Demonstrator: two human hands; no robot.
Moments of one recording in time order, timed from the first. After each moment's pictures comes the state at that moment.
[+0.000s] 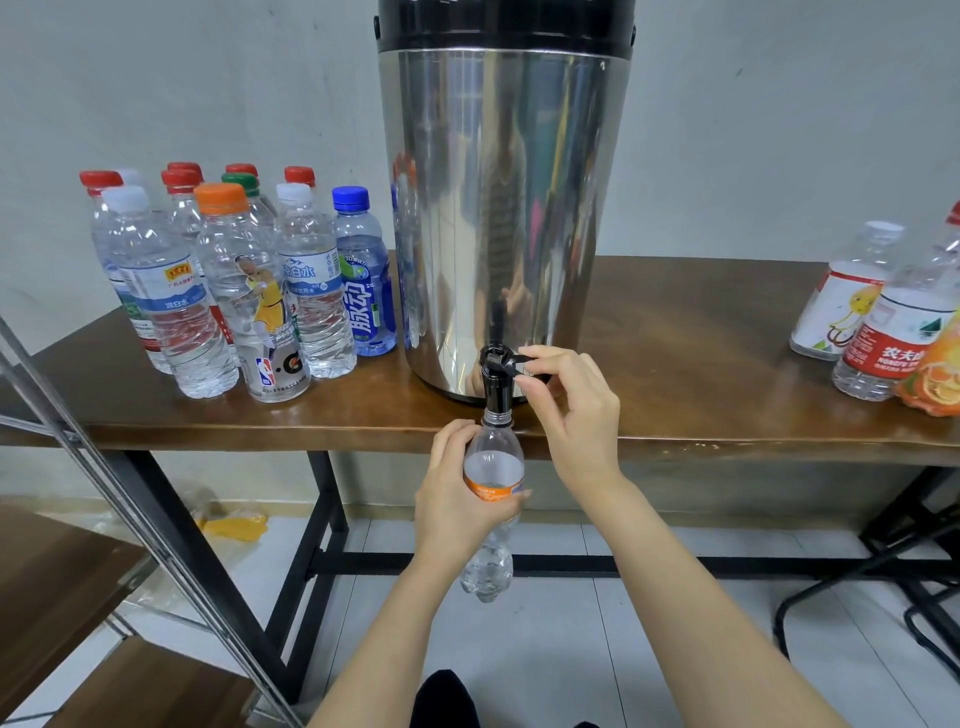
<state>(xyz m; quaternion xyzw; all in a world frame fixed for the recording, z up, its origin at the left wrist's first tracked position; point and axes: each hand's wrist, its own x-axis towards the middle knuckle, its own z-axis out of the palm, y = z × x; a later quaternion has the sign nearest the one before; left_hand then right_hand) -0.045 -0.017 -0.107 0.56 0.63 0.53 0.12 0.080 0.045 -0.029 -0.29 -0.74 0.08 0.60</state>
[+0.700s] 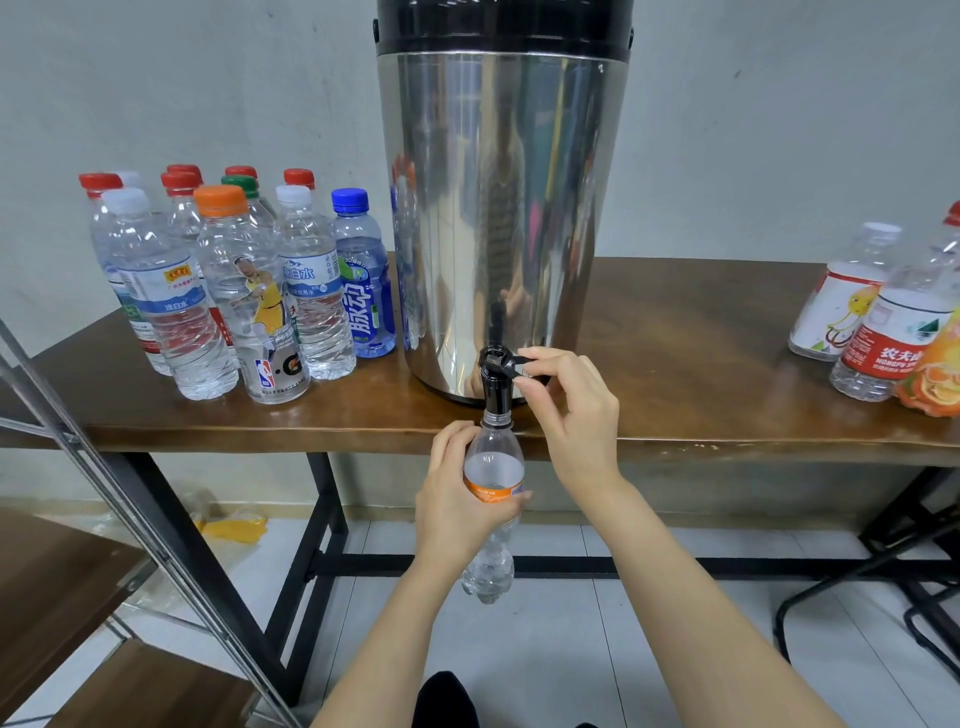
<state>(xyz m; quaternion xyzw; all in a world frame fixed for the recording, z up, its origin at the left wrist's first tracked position) -0.043 -0.020 -0.103 0.57 0.62 0.53 0.11 0.080 0.044 -0.027 -0.29 -0.74 0.07 0.61</state>
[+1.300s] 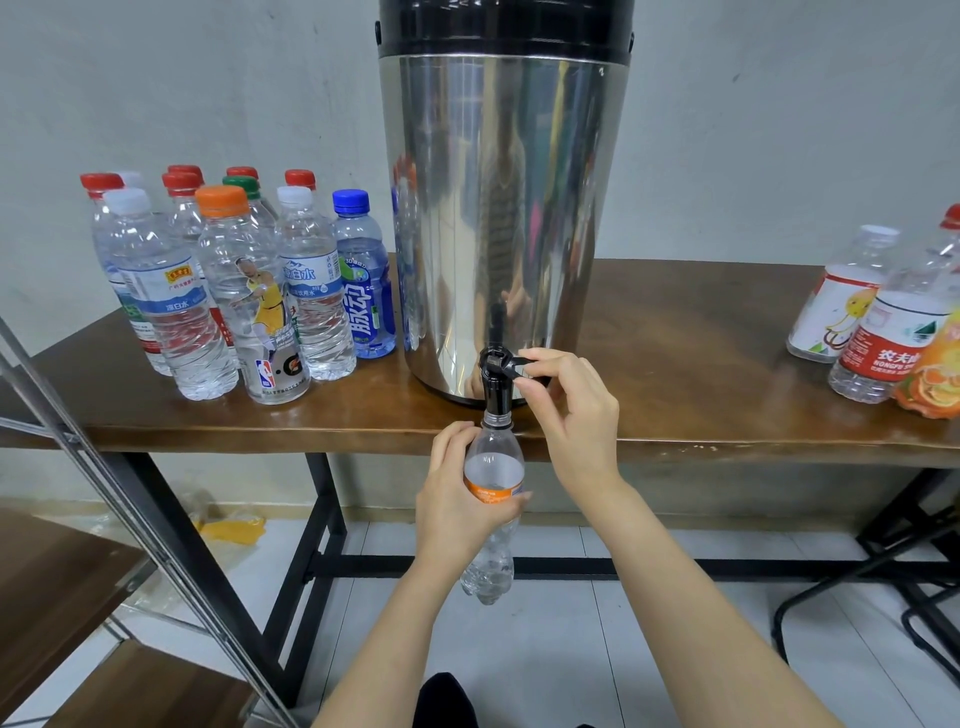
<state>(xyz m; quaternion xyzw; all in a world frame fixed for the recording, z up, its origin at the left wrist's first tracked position) -0.044 -0.017 -0.106 0.56 0.63 0.52 0.12 0.080 0.042 -0.026 -0.29 -0.74 0.07 0.61</state>
